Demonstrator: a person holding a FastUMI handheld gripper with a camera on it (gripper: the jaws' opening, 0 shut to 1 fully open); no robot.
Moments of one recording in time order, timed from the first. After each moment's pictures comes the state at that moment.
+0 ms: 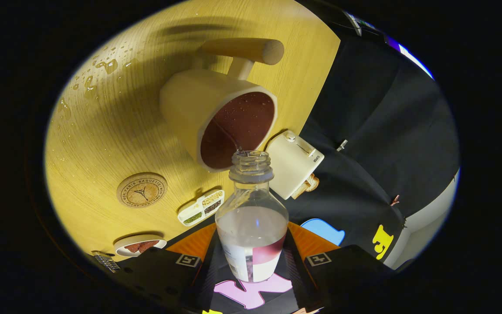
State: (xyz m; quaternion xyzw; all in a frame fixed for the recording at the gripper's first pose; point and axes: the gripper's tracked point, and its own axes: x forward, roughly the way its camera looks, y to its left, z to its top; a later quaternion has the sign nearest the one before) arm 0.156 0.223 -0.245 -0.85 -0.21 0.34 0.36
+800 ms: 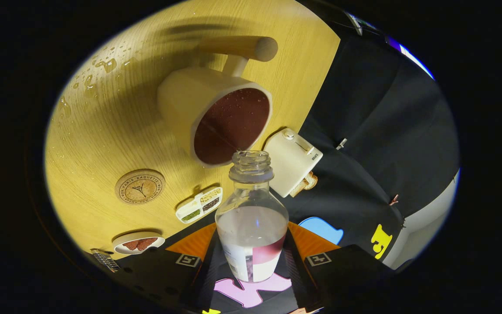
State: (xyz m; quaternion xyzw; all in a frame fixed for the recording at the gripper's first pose) arm 0.160 0.223 -0.243 -0.85 -0.21 0.33 0.36
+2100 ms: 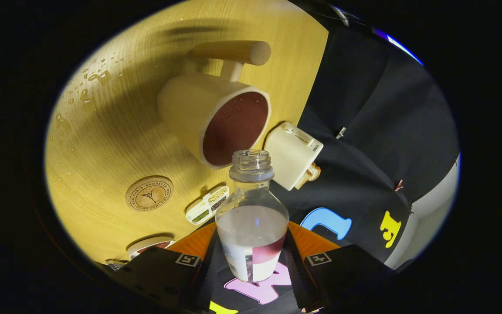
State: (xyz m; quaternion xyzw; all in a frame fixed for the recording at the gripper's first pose) arm 0.157 0.207 -0.238 -0.83 -0.18 0.32 0.41
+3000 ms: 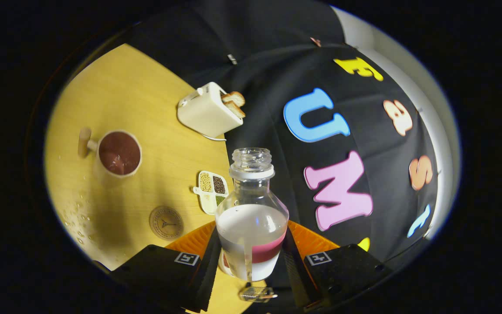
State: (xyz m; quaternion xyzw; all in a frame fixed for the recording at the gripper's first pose) arm 0.180 0.113 -0.168 -0.47 0.05 0.25 0.84
